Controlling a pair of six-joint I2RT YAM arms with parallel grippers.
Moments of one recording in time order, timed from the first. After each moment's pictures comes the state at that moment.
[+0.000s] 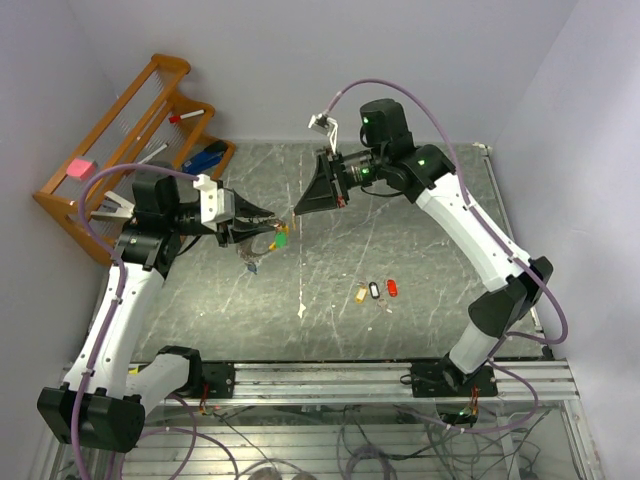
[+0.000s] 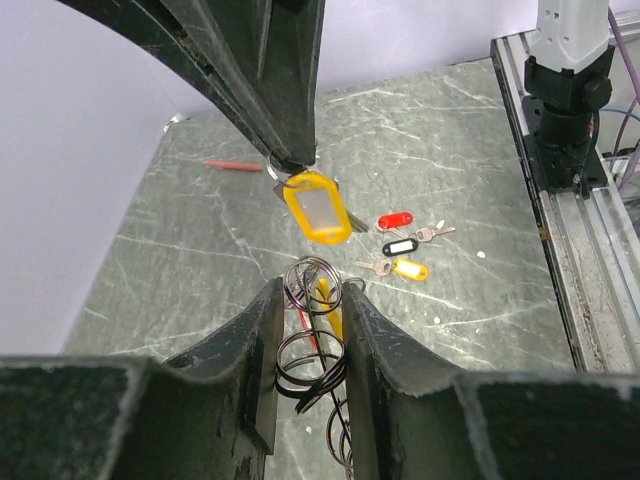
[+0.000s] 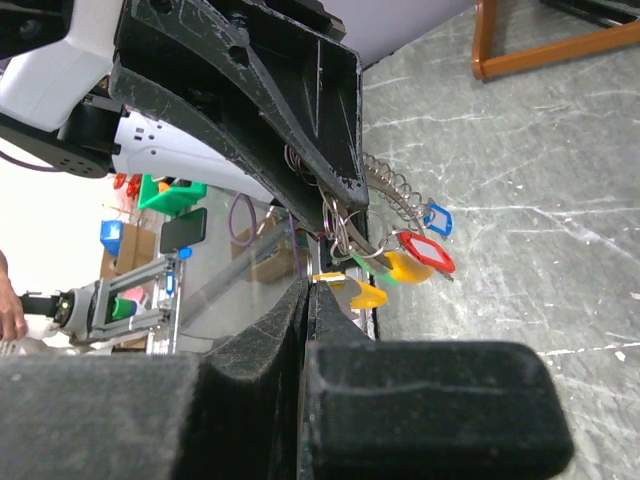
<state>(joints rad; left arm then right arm) -0.16 1.01 1.07 -0.34 1.28 0.59 0.64 1.71 1.90 -0.71 -1.03 0.20</state>
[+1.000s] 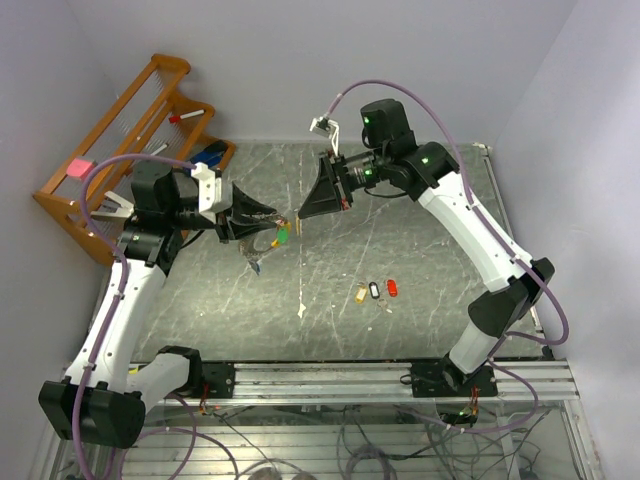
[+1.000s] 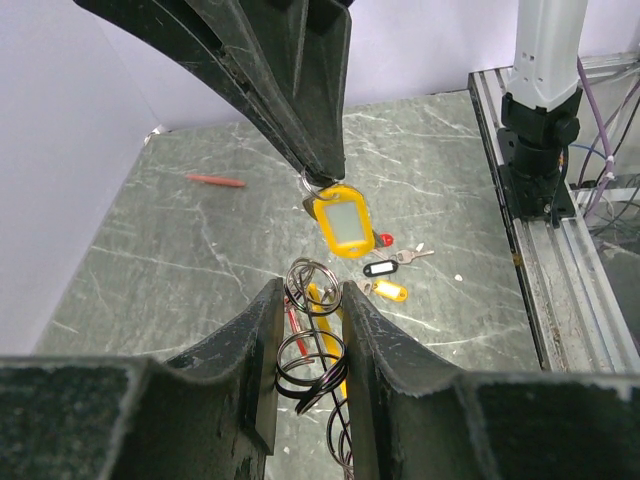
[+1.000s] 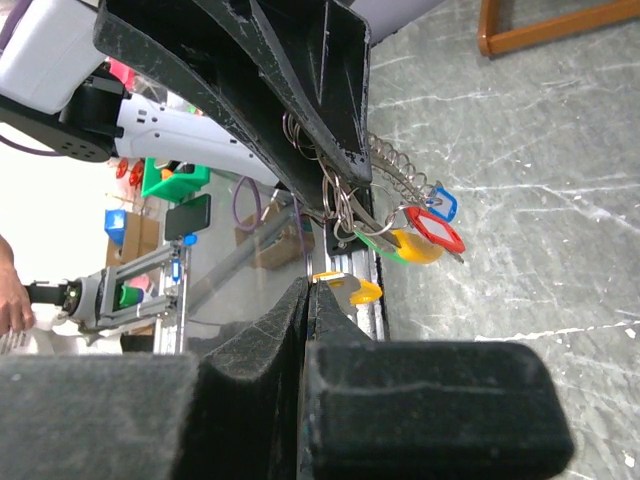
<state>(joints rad) -0.16 1.03 1.07 -0.21 1.32 0.41 0.64 1.70 1.94 -0.82 -1.03 0.15</state>
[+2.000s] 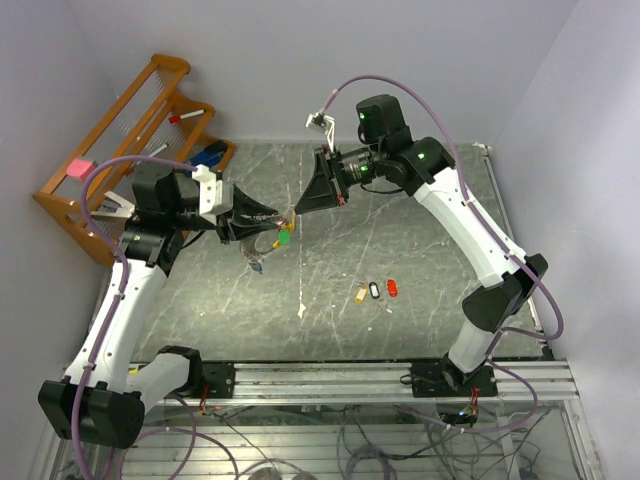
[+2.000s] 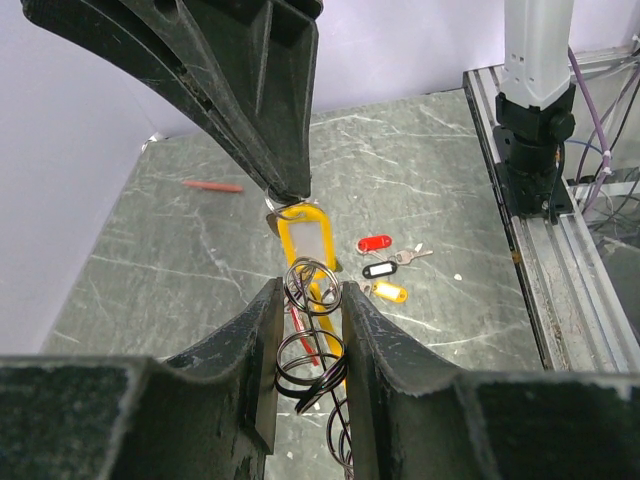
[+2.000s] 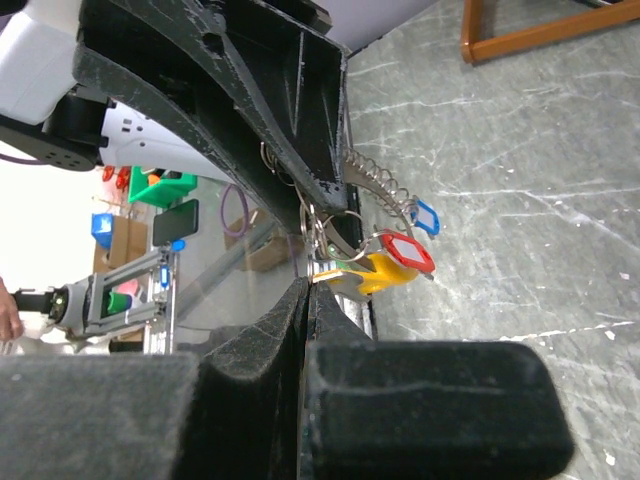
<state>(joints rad) -0.17 1.03 1.07 -0.19 1.33 0.42 0.64 1.75 2.01 -0.86 -0.99 0.14</state>
